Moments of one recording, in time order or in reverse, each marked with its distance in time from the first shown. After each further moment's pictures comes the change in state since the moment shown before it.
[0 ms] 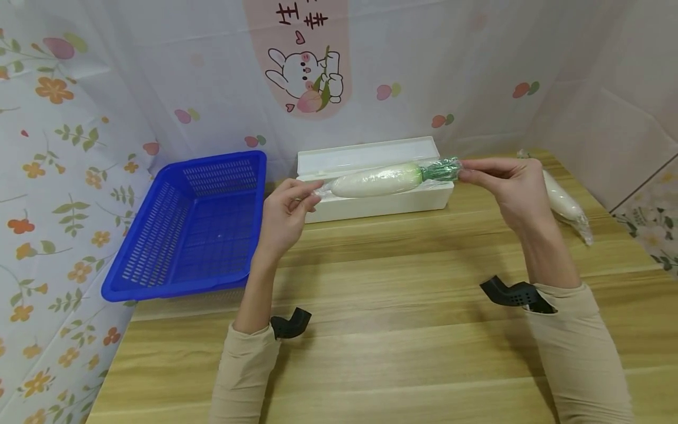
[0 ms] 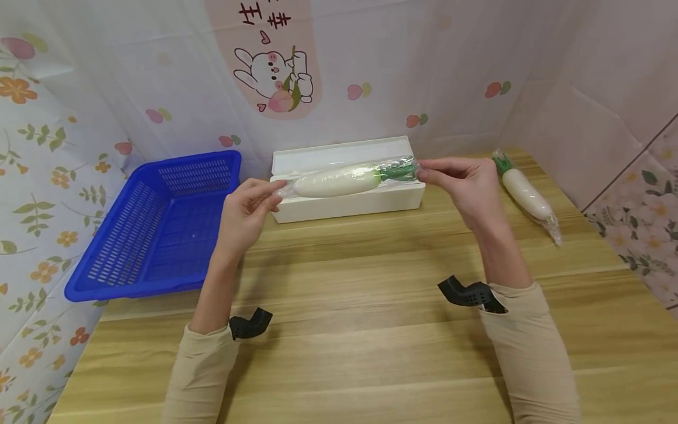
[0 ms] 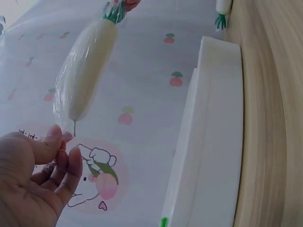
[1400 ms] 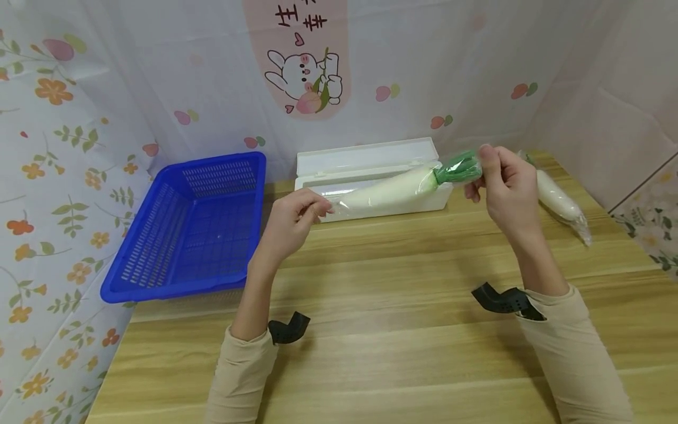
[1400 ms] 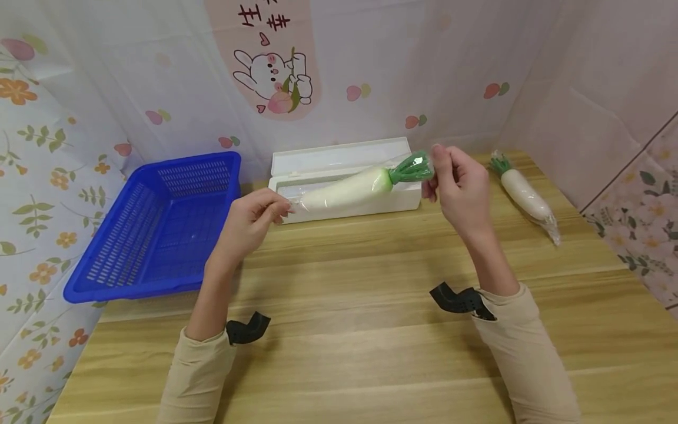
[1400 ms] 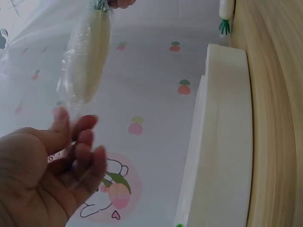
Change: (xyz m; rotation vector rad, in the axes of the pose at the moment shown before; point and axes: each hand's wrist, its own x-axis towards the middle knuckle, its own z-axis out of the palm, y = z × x) left_hand -0.001 0.016 -0.002 0.189 -0.202 0.053; right_hand -0.006 -0.001 0.021 -0.161 0.051 -0.367
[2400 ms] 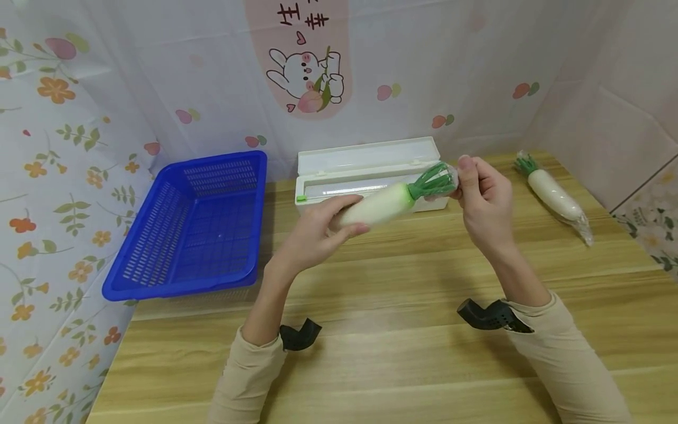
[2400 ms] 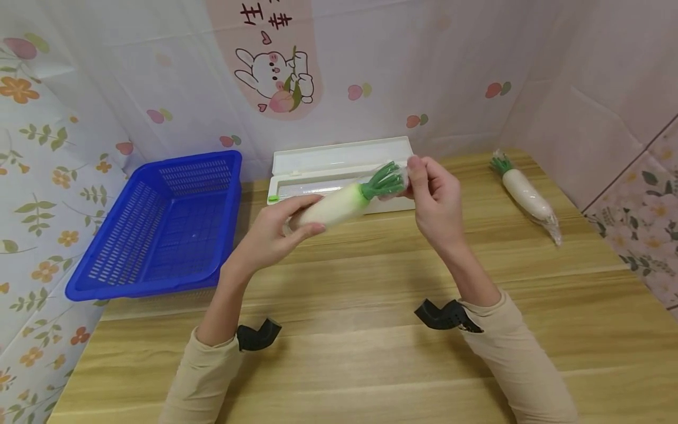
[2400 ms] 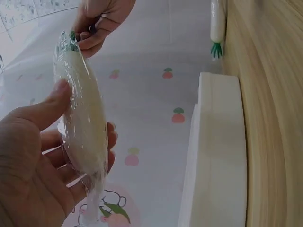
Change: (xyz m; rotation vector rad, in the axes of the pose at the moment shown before) left_hand 0.000 0.018 0.021 0.010 -0.228 0.075; right_hand -0.018 -0.012 0.040 0.188 0.053 0.074
